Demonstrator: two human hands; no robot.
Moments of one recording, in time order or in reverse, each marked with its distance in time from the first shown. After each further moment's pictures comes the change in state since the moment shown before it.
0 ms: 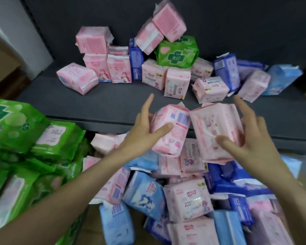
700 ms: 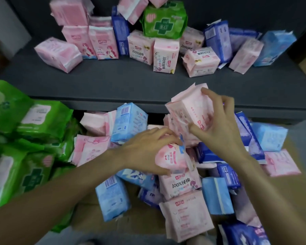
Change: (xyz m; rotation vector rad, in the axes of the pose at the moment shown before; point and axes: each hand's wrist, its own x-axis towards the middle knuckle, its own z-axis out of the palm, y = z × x) left_hand -0.050 -0.025 0.047 0.758 -0.529 0.468; right_hand -0.018 0.031 0.043 -0.058 0.086 -0.088
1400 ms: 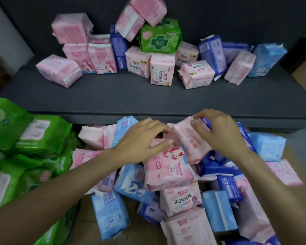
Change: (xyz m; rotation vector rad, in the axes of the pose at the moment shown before) left_hand 0.021 -0.018 -0.022 -0.061 0.392 -0.012; right_hand 0.030 0.023 -0.007 -0.216 -0.049 -0.082
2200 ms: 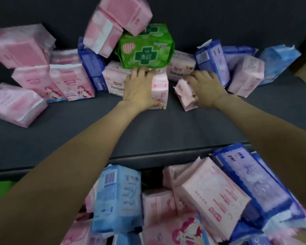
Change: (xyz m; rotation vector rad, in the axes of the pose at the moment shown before) left_hand 0.230 -0.148 -0.004 0.495 0.025 -0.274; right_hand 0.244 0.088 0.052 -0.633 -0.262 -0.085
